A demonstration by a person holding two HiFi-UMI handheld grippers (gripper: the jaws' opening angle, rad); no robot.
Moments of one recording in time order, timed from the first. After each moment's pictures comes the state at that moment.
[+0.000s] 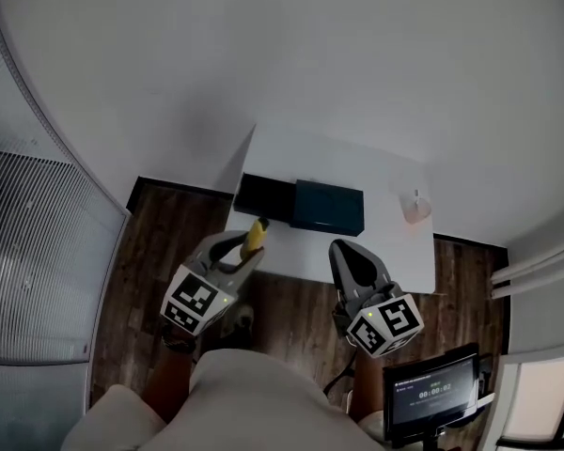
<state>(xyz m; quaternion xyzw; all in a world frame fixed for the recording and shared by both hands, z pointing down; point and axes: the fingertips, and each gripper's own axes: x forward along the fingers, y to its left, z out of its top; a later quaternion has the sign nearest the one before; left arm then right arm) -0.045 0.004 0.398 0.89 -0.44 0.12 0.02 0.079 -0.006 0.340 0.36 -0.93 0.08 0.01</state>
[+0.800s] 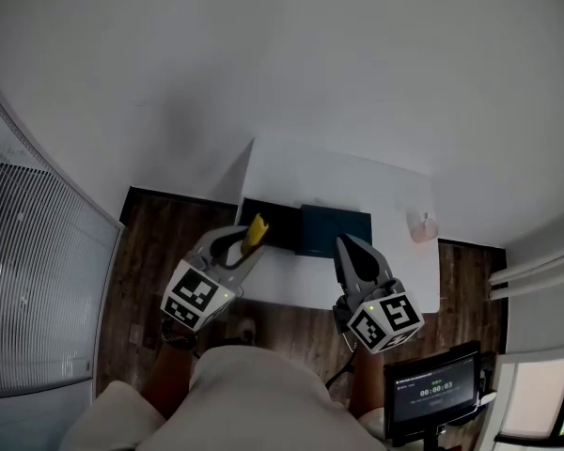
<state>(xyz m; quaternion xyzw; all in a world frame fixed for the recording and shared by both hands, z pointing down) -0.090 -0.098 0.407 0.90 -0.42 0.12 0.03 0.039 -0.109 0.345 0.40 -0.91 0.10 0.02</state>
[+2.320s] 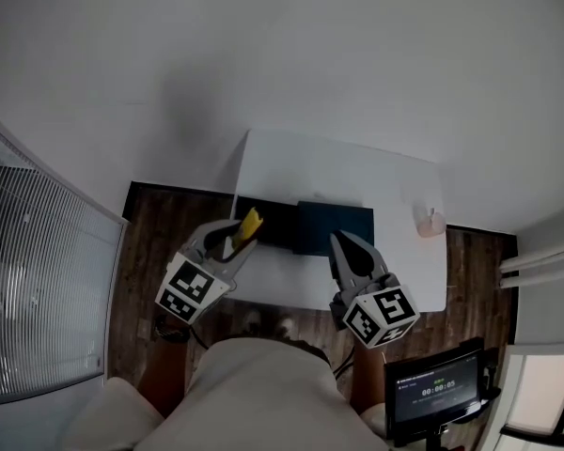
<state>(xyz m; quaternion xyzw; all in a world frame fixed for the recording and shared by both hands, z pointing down) -0.080 -0.117 0.425 0.89 -0.41 0.19 0.04 0.056 -0.127 0.376 0.39 -0.91 0.14 0.04</state>
